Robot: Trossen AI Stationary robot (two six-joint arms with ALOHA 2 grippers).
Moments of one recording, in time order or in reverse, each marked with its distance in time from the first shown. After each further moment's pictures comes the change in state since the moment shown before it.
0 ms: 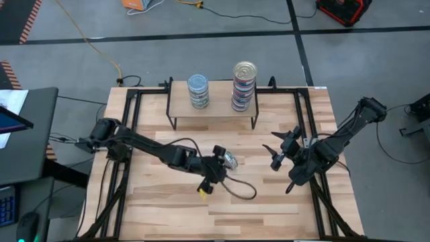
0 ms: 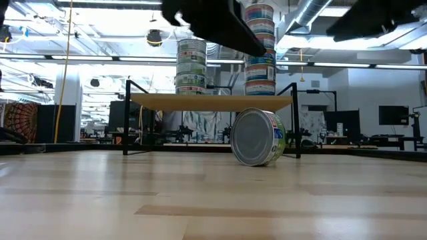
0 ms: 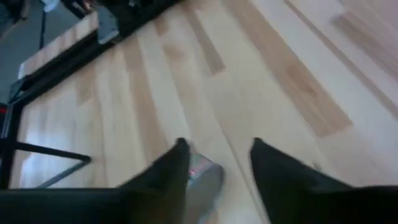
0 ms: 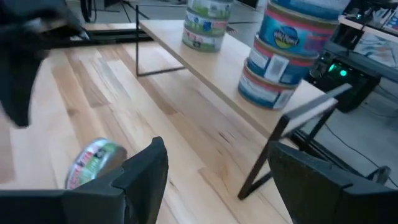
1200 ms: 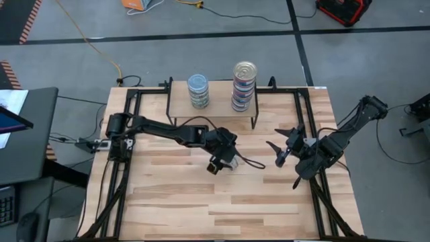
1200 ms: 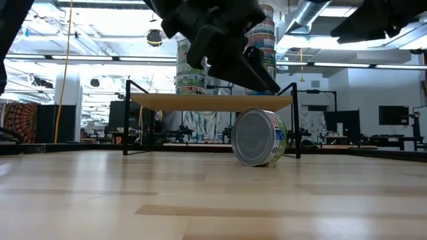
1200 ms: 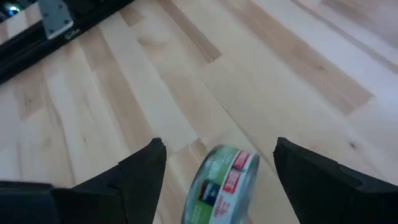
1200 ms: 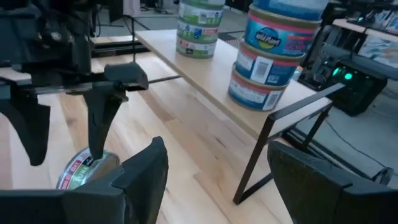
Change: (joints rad) left arm 0.260 0.131 0.074 0.001 0.452 0.196; right arm -0.001 -0.147 -0.102 0.080 0.019 -0.074
